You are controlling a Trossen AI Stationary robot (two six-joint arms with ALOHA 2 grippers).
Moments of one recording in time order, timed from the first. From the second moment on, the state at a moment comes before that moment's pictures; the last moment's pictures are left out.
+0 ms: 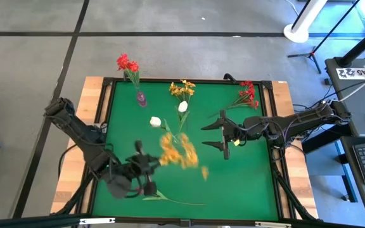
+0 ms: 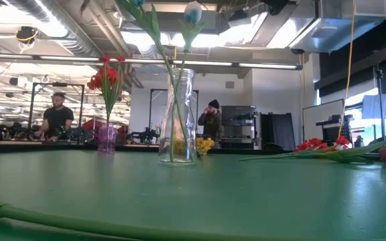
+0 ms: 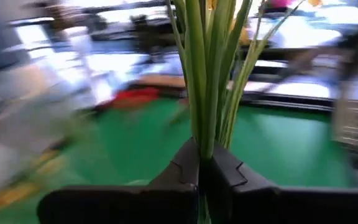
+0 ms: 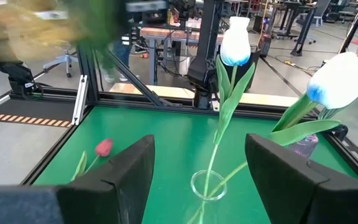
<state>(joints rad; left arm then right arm) -0.74 1.50 1.28 -0.29 -1.09 -0.37 0.24 1.14 0.82 0.18 0.17 -0.04</state>
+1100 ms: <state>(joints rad) -0.36 1.53 0.77 0.90 -0.82 0.25 0.24 1.14 0.82 0.12 0.17 -0.03</state>
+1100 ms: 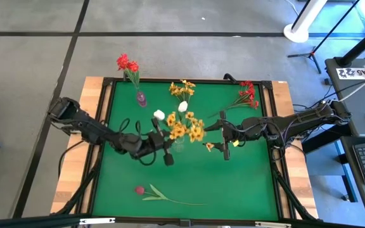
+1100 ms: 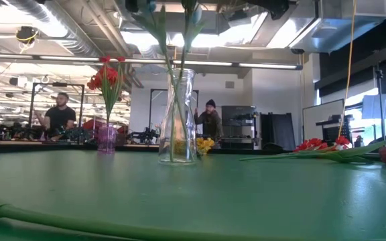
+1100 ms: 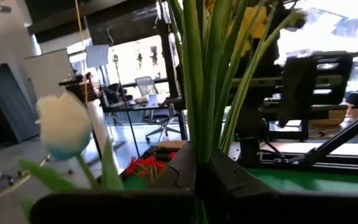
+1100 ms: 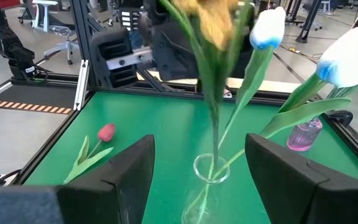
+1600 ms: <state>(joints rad) -0.41 1.53 0.77 0.90 -0.98 0.20 0.24 1.14 0.82 0.12 0.17 -0.03</state>
